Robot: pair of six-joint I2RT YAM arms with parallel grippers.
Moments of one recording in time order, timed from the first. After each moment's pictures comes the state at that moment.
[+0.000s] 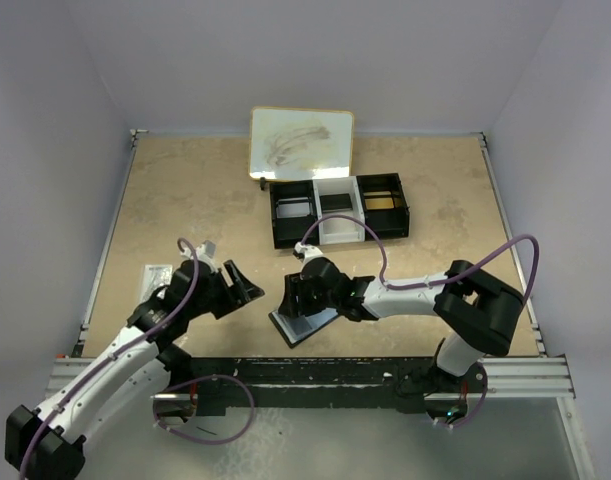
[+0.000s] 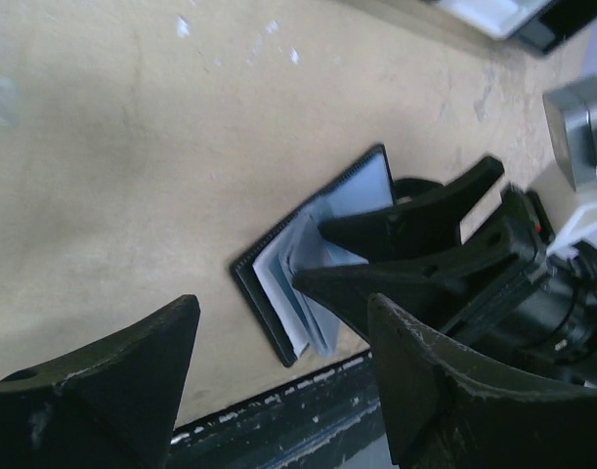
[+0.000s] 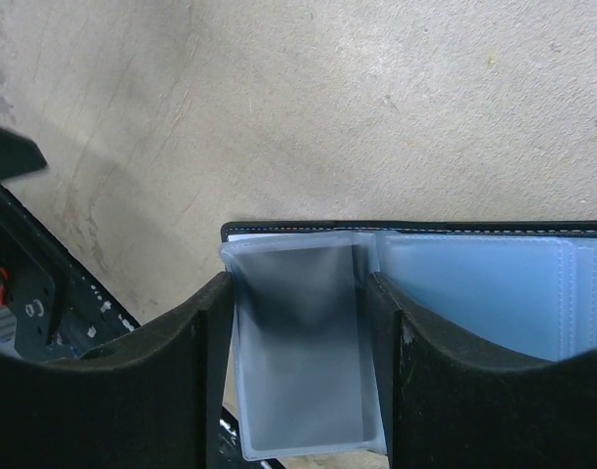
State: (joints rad) left arm -0.51 0.62 0.40 -0.47 0.12 -0.98; right arm 1.06 1.62 0.72 0.15 0.00 0.73
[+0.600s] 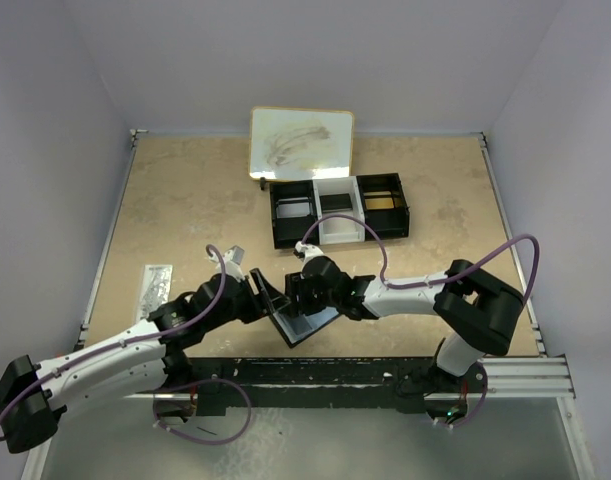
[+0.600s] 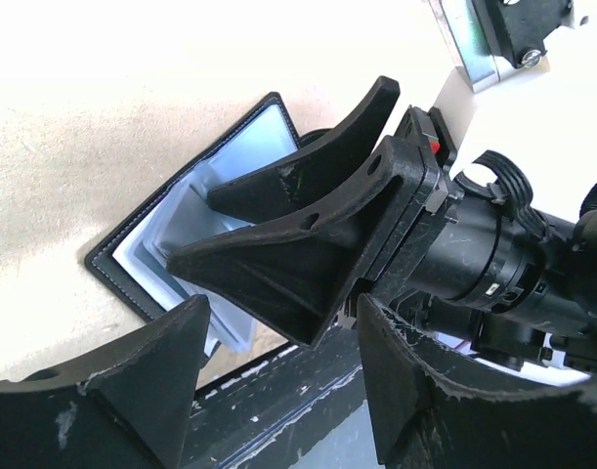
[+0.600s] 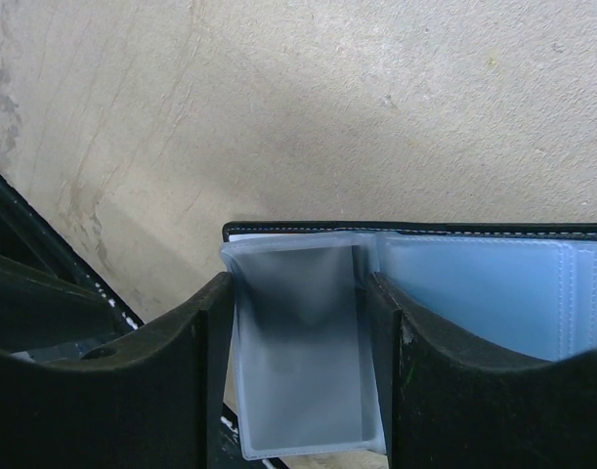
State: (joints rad) left arm -0.92 0.73 0.37 -0.19 -0.09 -1.16; right arm 1.05 1.62 0.72 0.16 -0.02 0.73
